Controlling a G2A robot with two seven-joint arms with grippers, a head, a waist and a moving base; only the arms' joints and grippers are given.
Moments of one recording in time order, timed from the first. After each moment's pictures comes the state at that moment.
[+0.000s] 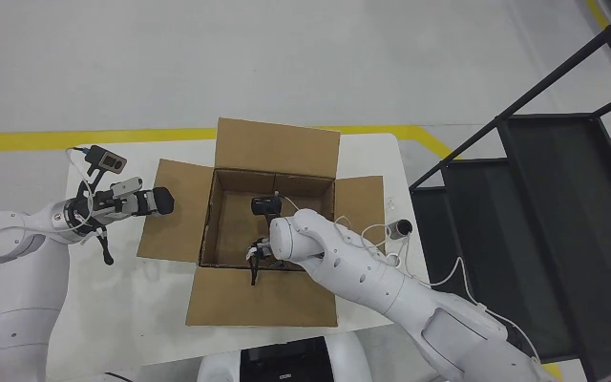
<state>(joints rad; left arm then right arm) 1.07 -1.00 -1.52 -1.19 -0.71 -0.26 -1.54 -0.88 -1.45 0.61 -1.37 -0.71 0.73 1.09</state>
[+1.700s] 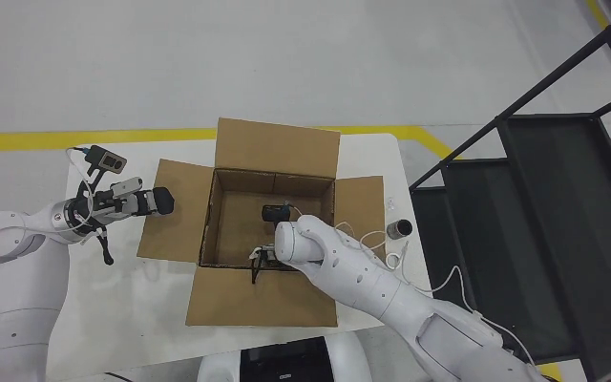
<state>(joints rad) 1.07 -1.00 -1.52 -1.19 -0.71 -0.26 -1.54 -0.92 -1.48 0.63 -1.26 -0.64 0.77 1.00</state>
